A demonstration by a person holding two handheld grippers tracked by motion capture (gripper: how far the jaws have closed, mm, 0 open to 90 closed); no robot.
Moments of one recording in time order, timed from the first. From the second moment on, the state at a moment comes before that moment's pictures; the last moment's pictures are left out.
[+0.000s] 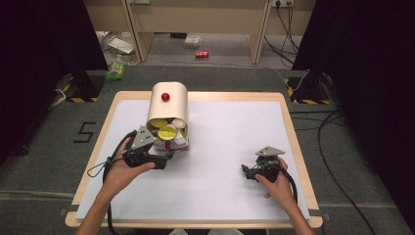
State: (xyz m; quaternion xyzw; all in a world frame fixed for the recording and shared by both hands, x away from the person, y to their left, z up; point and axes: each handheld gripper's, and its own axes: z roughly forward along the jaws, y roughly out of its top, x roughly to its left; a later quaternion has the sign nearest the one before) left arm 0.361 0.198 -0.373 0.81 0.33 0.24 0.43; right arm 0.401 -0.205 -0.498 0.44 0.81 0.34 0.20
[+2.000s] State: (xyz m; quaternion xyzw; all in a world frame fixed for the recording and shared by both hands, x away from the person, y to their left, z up) left arm 0.319 0.194 -0.388 0.80 0.34 0.25 0.44; right arm 0.401 -0.205 -0.498 0.44 0.81 0.34 0.20
